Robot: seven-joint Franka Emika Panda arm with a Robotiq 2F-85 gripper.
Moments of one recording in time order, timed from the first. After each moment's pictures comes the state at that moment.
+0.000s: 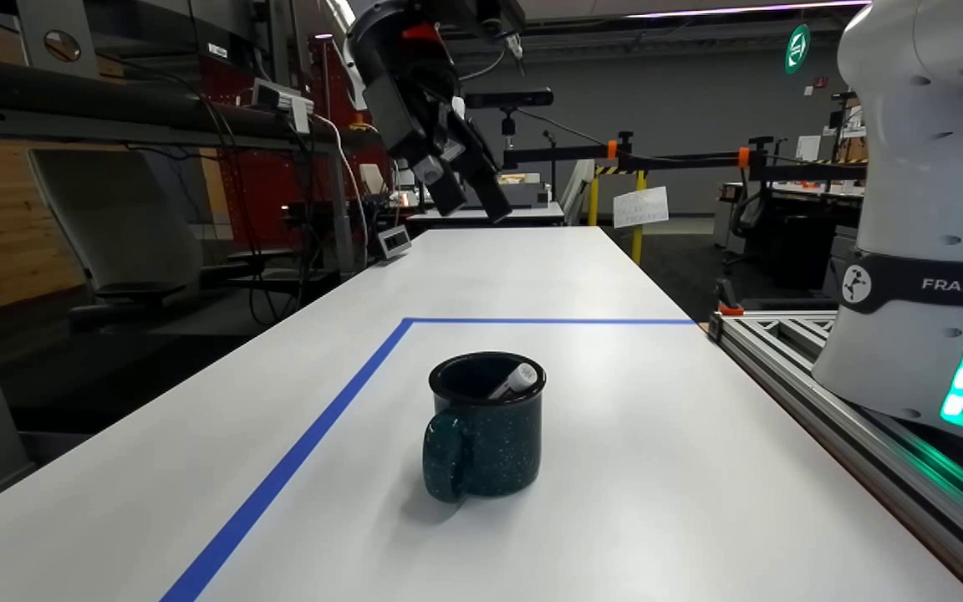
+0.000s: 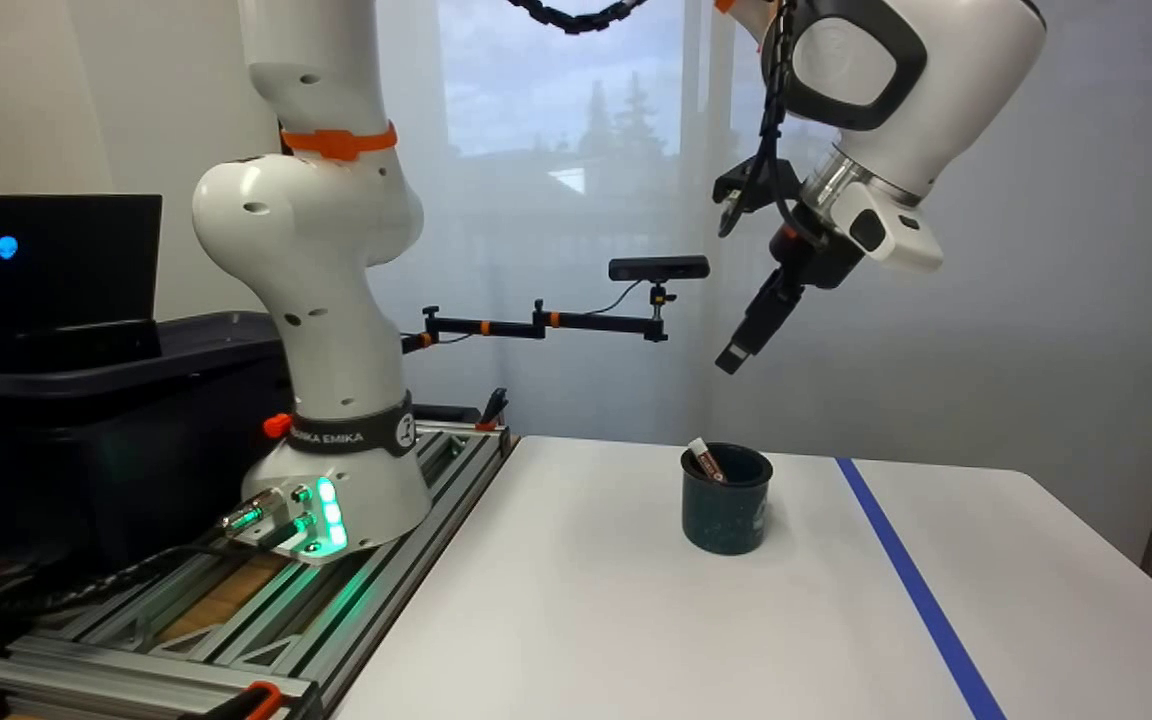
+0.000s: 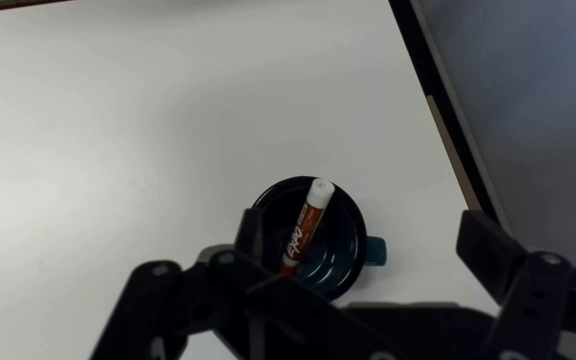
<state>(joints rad) 0.00 0.05 0.01 -2.21 0.30 1.77 0.13</state>
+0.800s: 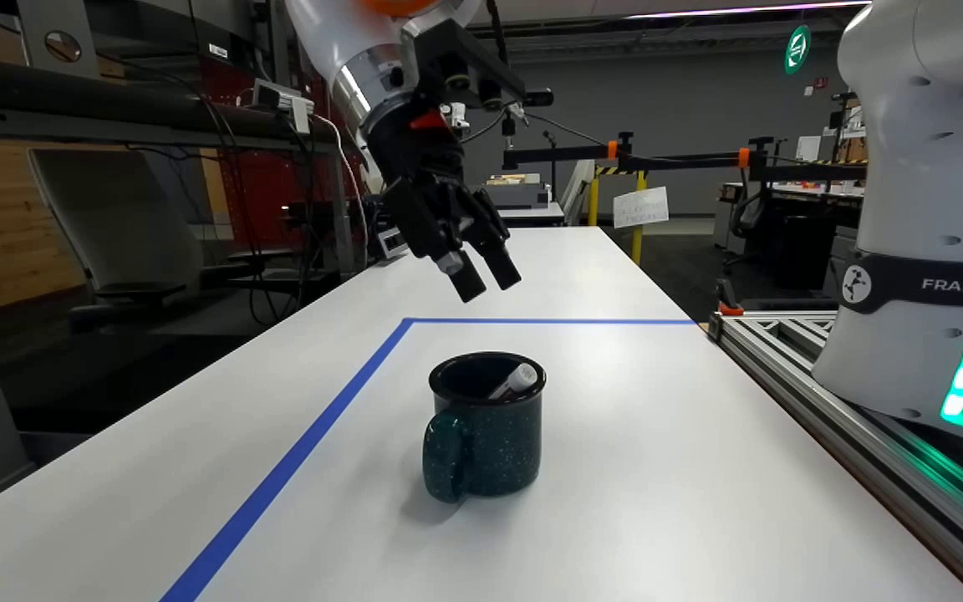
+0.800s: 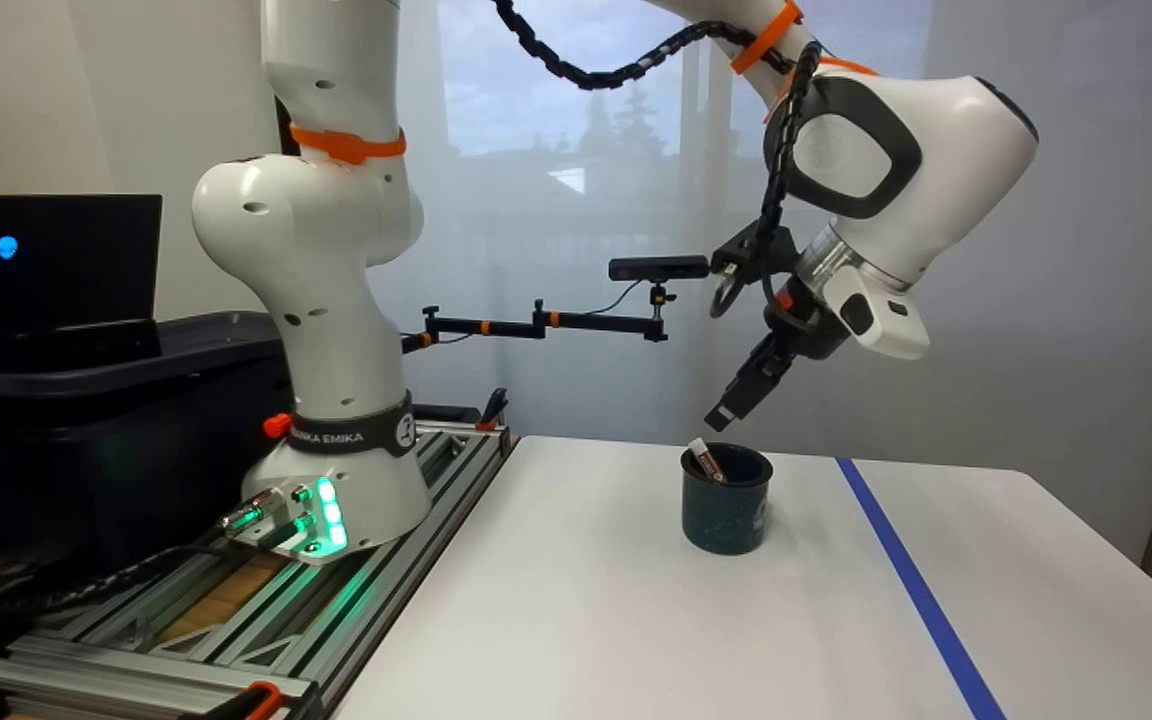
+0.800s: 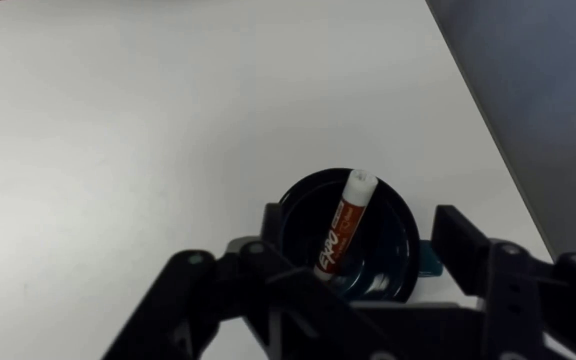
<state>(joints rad) 0.00 0.17 0.00 -2.23 0.30 1.86 0.13</state>
